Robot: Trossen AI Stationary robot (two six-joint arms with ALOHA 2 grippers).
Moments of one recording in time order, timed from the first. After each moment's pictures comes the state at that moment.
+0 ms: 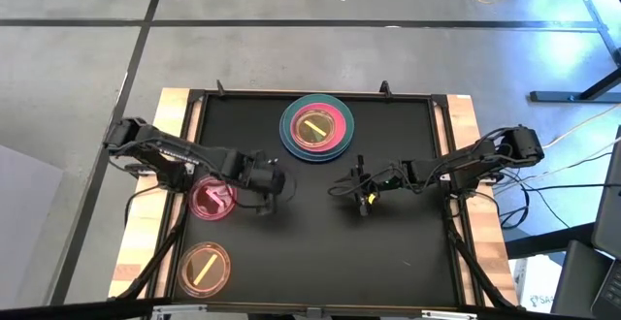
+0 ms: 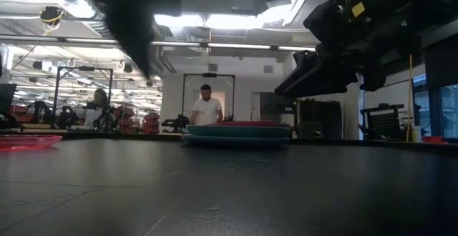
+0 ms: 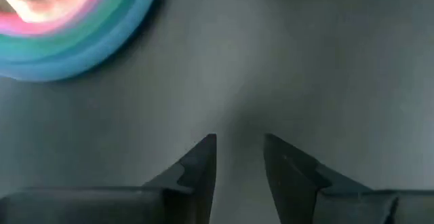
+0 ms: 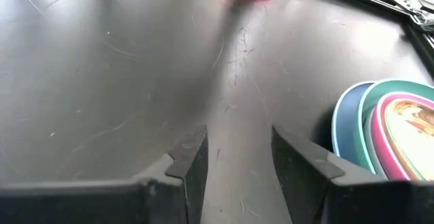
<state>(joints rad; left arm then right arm) -0.17 1.50 1.11 -0.84 -0.25 -0.42 0.10 1.45 0.52 0.43 0.04 -0.29</state>
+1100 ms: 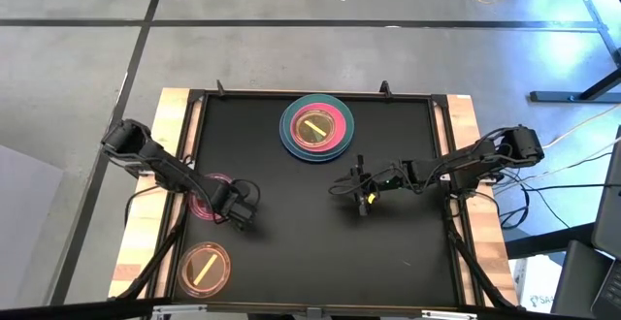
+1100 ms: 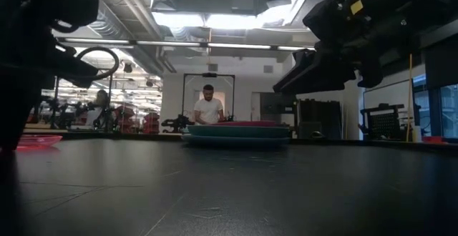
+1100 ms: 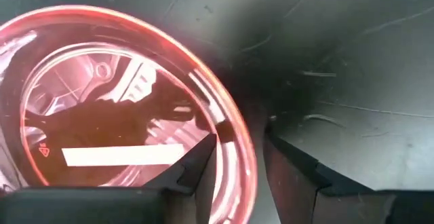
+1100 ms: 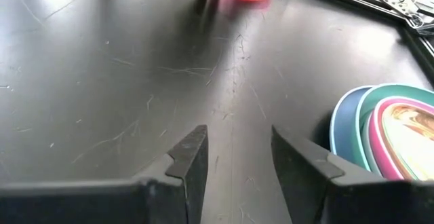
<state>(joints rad) -0.43 1.50 0.73 -0.88 -0.06 -1.25 0.10 1.45 0.52 0.45 0.04 -0.27</state>
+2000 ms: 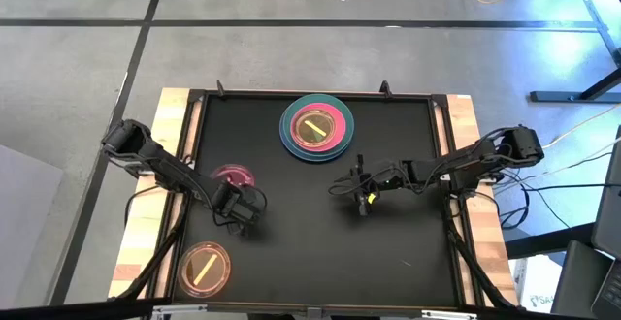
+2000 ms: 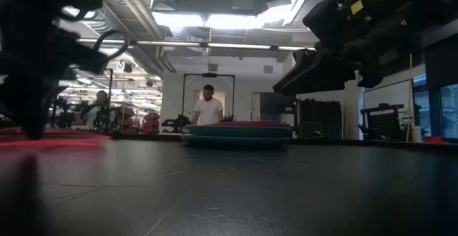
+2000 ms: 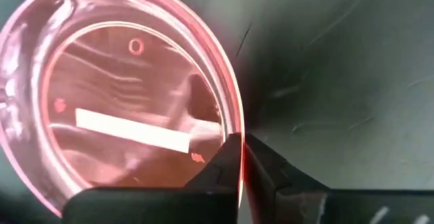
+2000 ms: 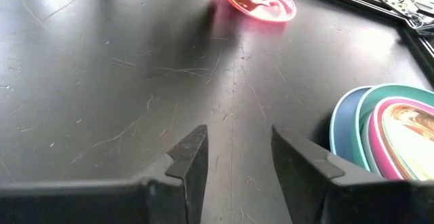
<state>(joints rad) -0.43 1.51 0.77 -0.88 -0.17 -0.84 0.10 1.45 0.52 0.45 0.04 -0.27</state>
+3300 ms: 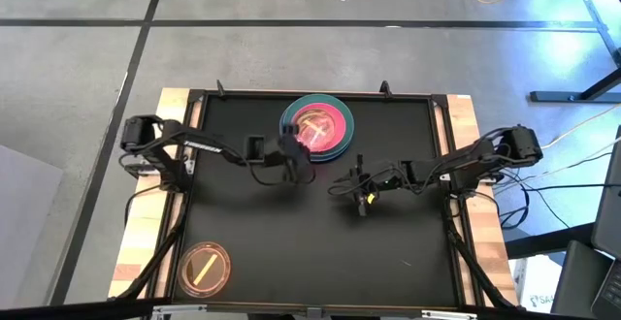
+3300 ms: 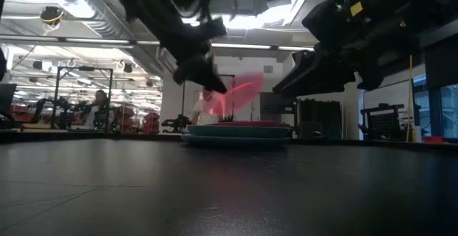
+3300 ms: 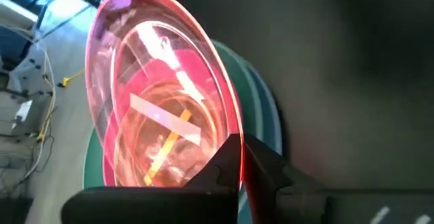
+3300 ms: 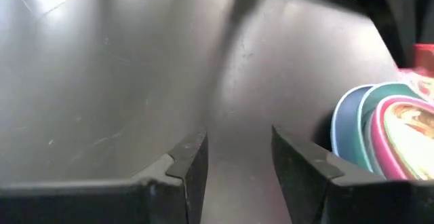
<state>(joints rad) 0.08 1.62 0.95 -0.05 -0.38 0.38 0.10 1.46 0.52 0.45 0.04 -0.28</state>
